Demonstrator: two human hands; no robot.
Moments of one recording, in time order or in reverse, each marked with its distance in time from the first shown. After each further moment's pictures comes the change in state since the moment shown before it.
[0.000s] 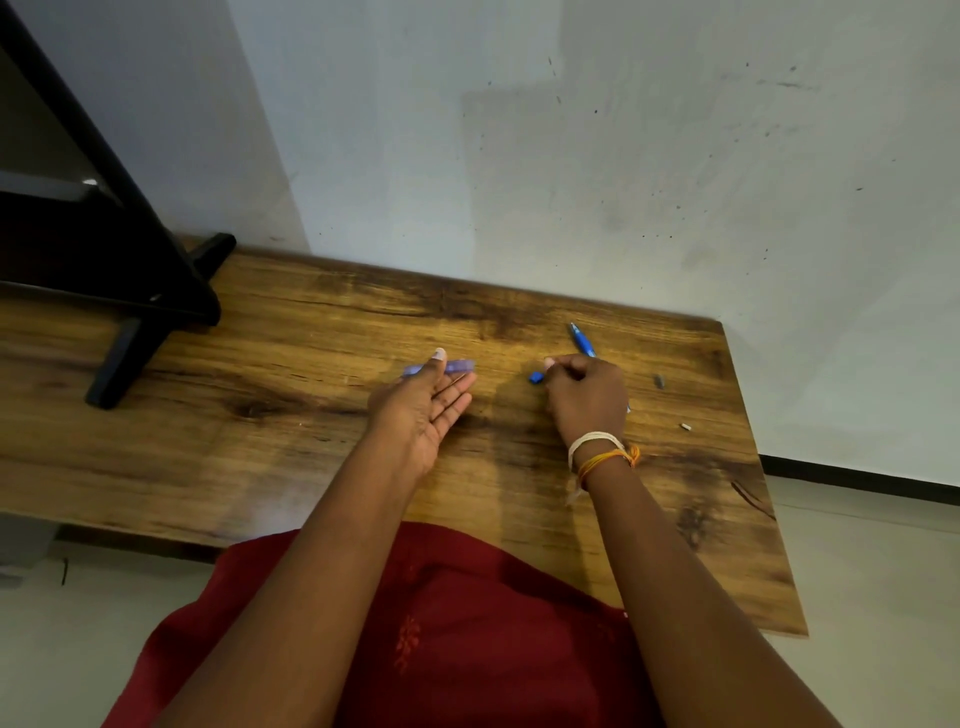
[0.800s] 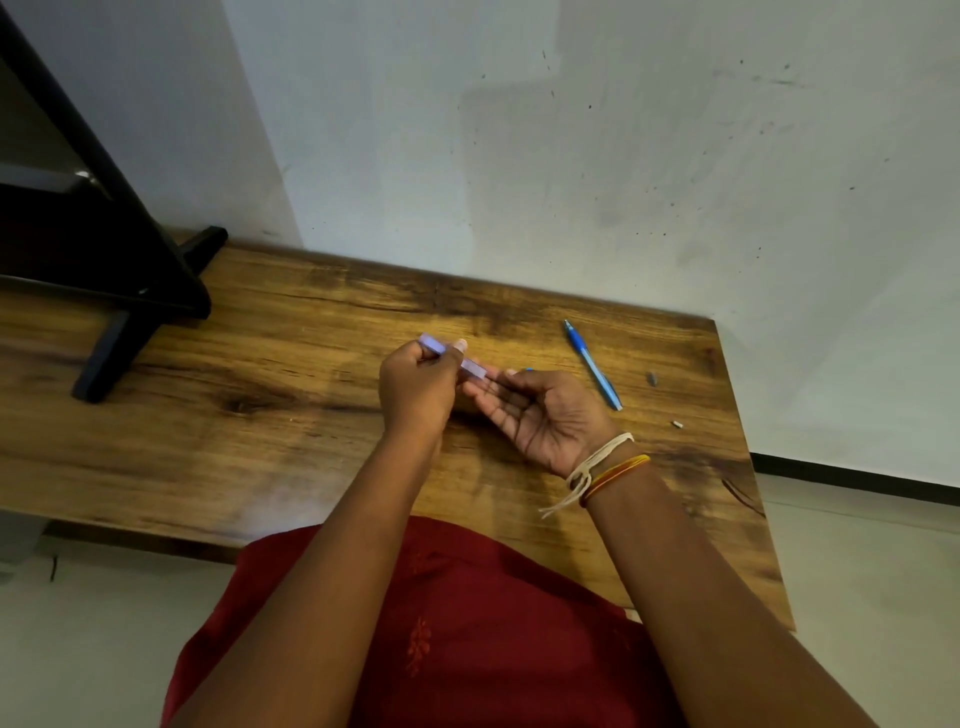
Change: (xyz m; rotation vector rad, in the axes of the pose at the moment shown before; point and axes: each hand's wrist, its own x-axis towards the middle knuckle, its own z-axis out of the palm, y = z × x) left_hand -0.004 -0.006 0.018 0.455 0.172 0.376; right_hand -0.022 -0.026 -0.015 1.001 -0.751 0.706
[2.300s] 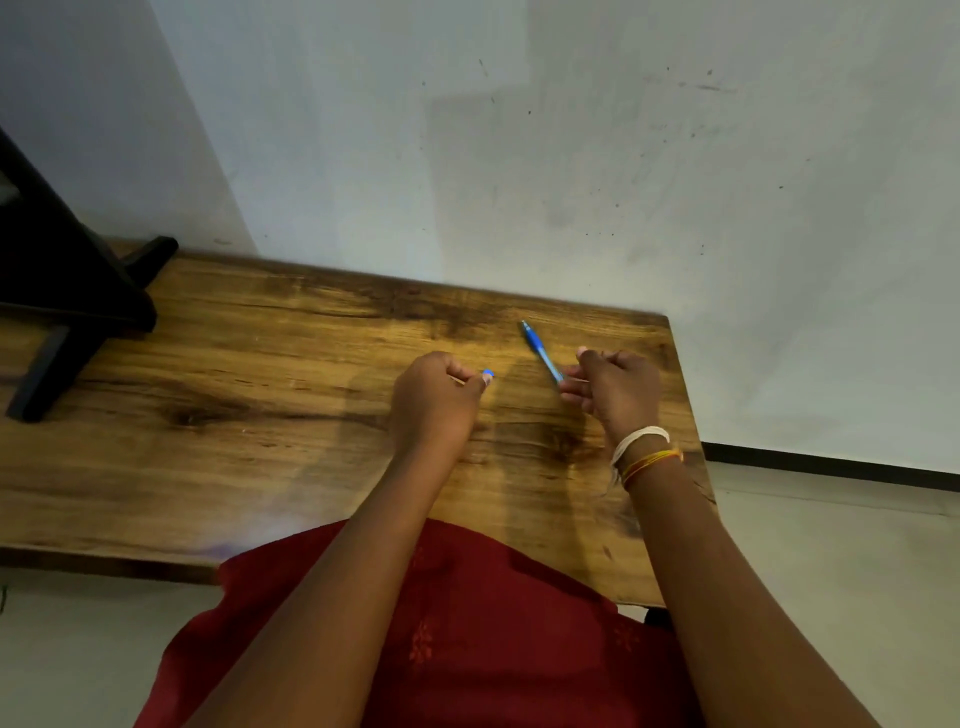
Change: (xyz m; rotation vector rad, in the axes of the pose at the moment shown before) left_hand -0.014 -0.009 0.034 0.553 -0.059 0.230; right_hand -0.013 -0.048 -0.054 -0.536 0.608 -0.628
